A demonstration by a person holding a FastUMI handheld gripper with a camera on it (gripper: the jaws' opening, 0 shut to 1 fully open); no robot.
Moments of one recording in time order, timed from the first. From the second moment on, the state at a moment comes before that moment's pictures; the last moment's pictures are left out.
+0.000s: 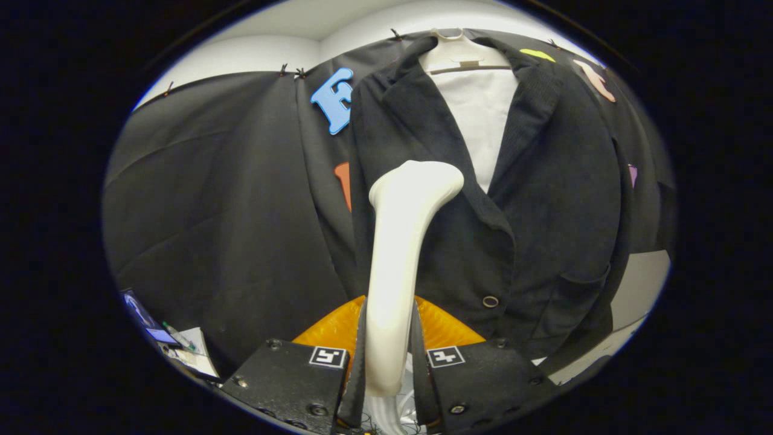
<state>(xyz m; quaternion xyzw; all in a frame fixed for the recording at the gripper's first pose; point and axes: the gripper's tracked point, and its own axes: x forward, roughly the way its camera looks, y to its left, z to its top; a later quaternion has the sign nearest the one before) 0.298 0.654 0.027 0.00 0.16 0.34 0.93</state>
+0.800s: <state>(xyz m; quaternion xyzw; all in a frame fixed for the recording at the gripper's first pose) 0.310 0.658 -0.033 0.01 0.23 0.34 0.91</state>
